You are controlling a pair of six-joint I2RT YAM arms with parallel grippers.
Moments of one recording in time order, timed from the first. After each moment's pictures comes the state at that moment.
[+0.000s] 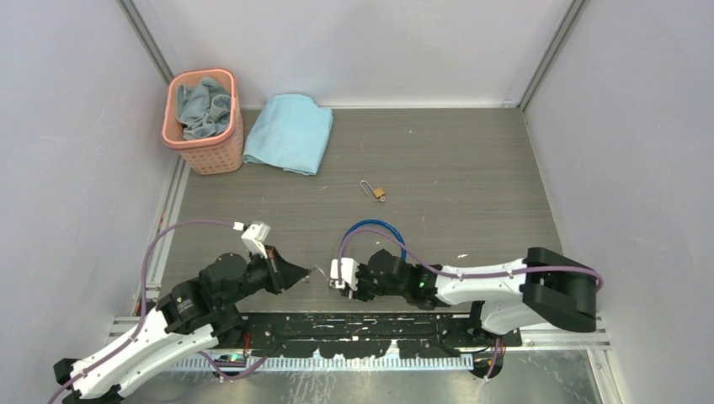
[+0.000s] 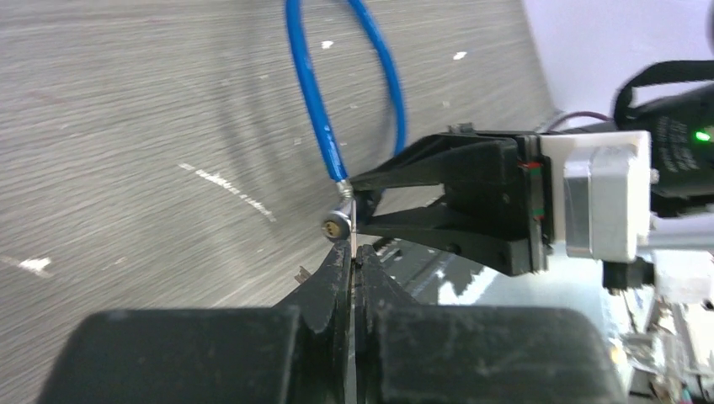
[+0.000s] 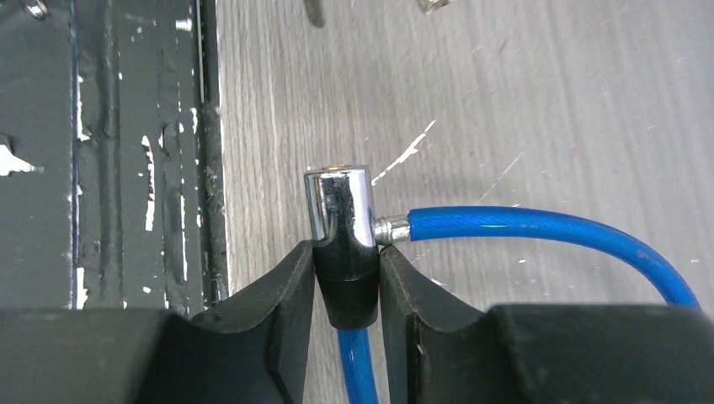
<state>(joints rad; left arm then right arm) -0.95 0.26 0.40 -0.55 -0.11 -0.81 1.24 1.33 0.48 0.32 -0.10 -0.28</state>
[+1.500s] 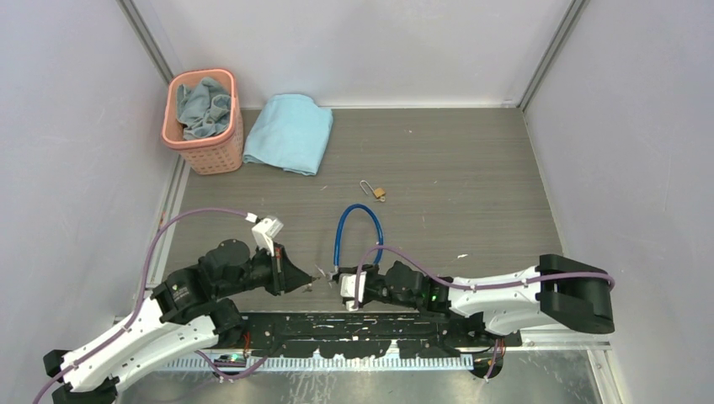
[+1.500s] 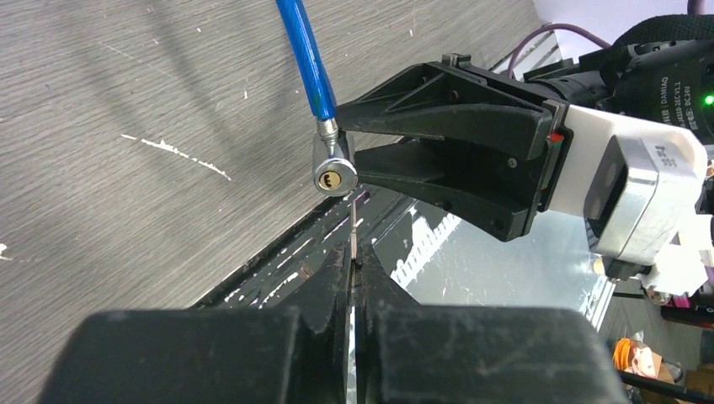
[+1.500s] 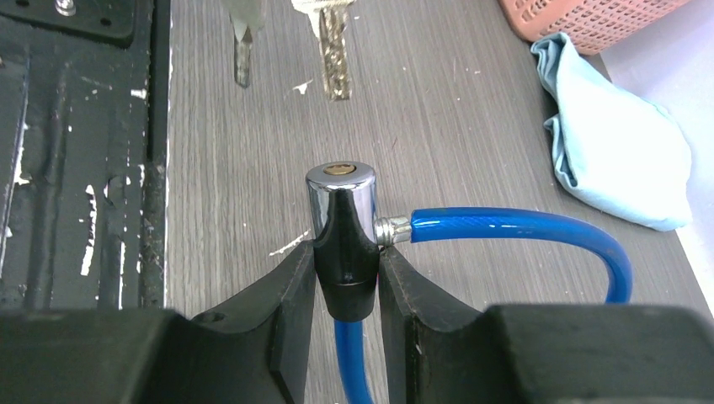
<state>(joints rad) -0.95 0.44 0.61 -0.63 0.10 -0.73 1.33 1.19 0.34 0.63 0.08 -0.50</state>
